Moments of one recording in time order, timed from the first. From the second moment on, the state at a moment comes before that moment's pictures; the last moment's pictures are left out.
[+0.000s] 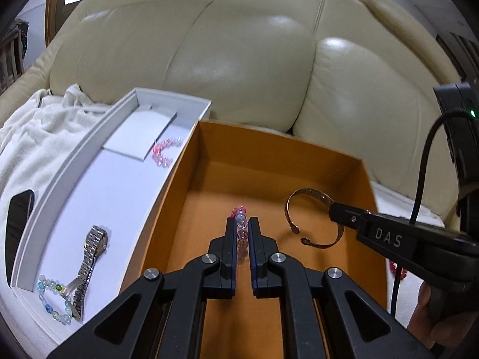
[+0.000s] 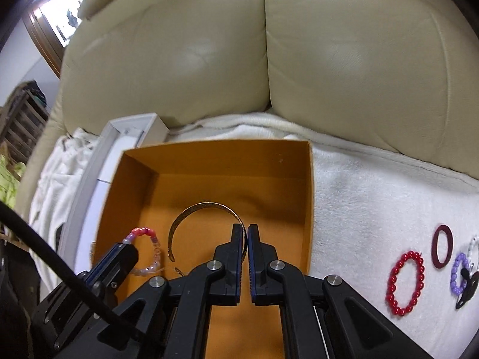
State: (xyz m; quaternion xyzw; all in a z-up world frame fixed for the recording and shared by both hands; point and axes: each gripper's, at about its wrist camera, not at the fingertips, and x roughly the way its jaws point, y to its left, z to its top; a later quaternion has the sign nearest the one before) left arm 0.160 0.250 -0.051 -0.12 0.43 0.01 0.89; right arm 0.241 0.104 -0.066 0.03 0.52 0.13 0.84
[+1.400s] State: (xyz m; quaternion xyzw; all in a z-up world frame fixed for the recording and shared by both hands) left arm 0.125 0.097 0.016 0.00 0.34 -0.03 0.94; right arm 0.125 -0.250 -0.045 0.22 0.41 0.01 0.89
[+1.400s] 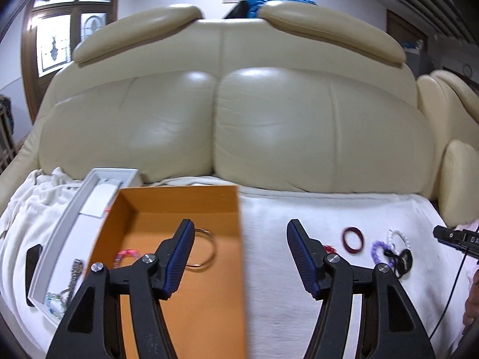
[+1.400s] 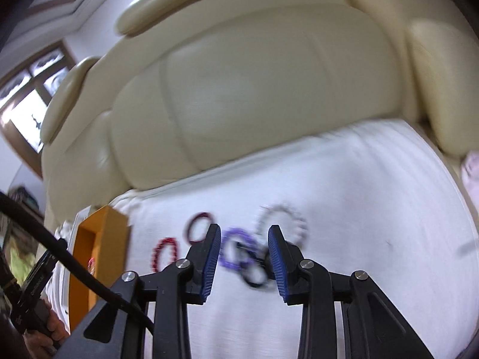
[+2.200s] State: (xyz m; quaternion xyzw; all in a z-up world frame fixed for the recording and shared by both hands) left arm 0.124 0.002 -0.038 0.07 0.40 -0.08 0.91; right arm 0.126 -0.287 -0.111 0.26 0.45 0.03 0.85
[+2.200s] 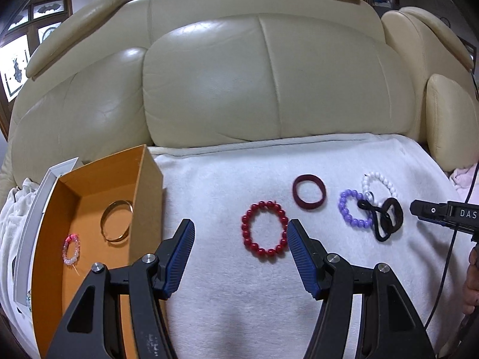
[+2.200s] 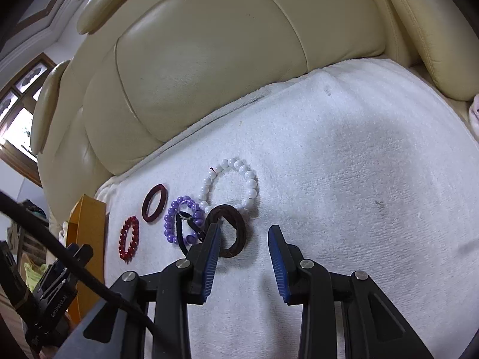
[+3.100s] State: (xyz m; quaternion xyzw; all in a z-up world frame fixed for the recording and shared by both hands) left arm 0.134 -0.002 -0.051 0.09 0.40 -0.08 0.91; right arm 0.132 -0.288 -0.126 0.26 0.46 0.02 0.85
